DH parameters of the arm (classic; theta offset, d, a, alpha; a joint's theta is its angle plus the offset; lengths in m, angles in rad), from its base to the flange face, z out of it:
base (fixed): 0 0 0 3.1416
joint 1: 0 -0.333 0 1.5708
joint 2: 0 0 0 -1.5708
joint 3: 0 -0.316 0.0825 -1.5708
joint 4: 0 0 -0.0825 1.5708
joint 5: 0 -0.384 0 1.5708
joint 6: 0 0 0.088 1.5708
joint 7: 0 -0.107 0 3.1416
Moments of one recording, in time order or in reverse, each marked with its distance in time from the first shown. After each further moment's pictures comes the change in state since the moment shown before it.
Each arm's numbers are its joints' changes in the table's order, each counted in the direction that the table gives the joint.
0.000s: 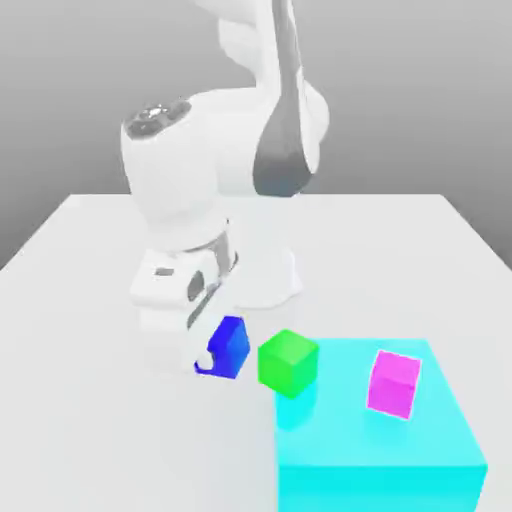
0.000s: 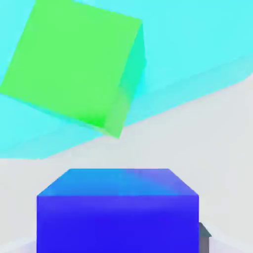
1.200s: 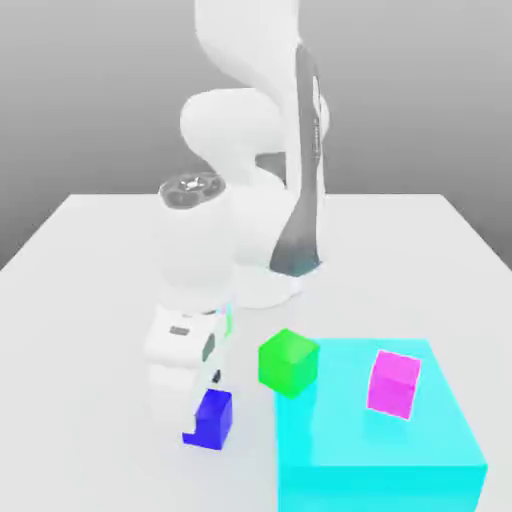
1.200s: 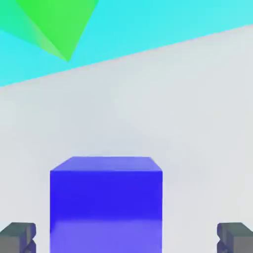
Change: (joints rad) arm 0.049 0.462 -0.099 -0.011 -0.246 -0.530 0.286
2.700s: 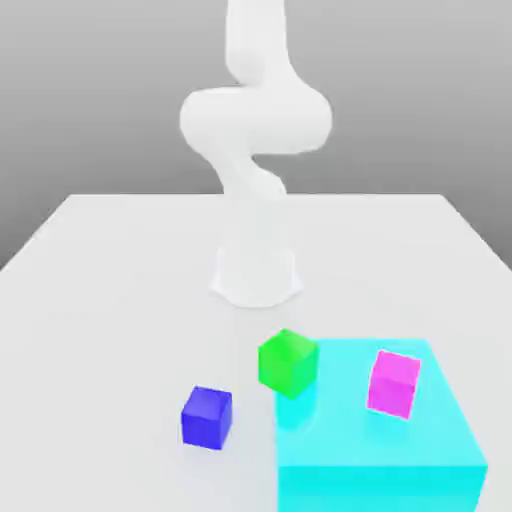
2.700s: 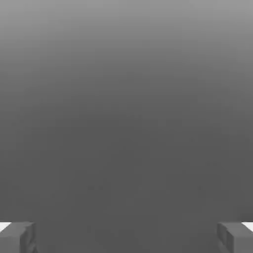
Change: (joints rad) arm 0.172 -0.977 -0.249 0.412 0.356 0.634 -1.668
